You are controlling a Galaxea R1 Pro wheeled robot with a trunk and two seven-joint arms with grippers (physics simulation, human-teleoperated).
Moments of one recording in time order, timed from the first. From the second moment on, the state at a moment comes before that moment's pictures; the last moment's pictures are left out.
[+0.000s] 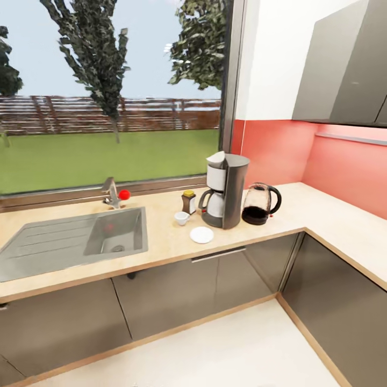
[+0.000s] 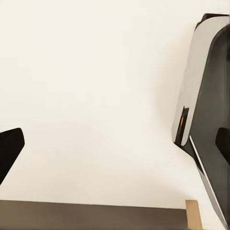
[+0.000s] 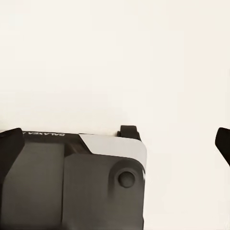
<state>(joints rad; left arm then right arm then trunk) 0.00 0.18 0.07 -0.11 0.03 -0.03 0.07 -0.46 0.05 0.07 -0.02 -0.03 0.15 -0.04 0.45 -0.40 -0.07</state>
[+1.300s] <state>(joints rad) -0.31 0.19 0.07 -1.23 0.02 0.53 -0.58 -0.39 0.03 0.07 -0.02 -0.03 0.15 -0.05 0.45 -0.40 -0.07</state>
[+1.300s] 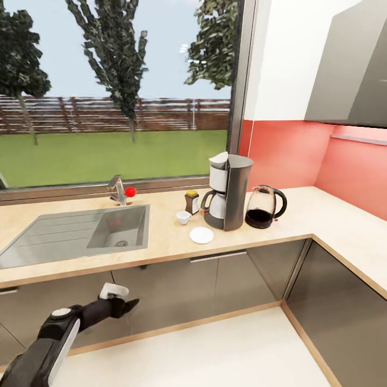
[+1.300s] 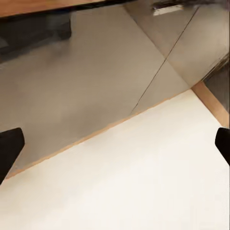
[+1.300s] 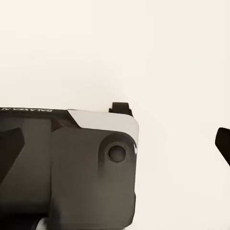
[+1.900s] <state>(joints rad) -0.81 0.17 0.06 -1.21 0.03 0.99 -0.73 -0.38 0.03 0.07 -0.02 -0.03 0.15 -0.04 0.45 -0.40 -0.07</state>
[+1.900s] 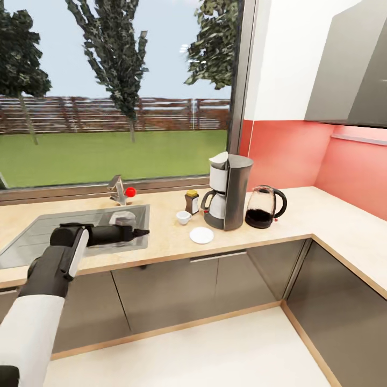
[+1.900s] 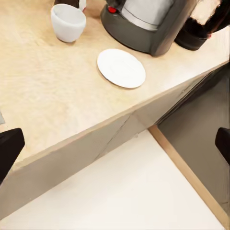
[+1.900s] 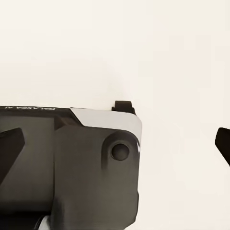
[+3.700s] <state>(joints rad) -1.16 0.17 0.07 -0.65 0.02 0.99 -0.53 -0.37 0.01 0.07 -0.02 -0.03 0.15 -0.05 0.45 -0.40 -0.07</state>
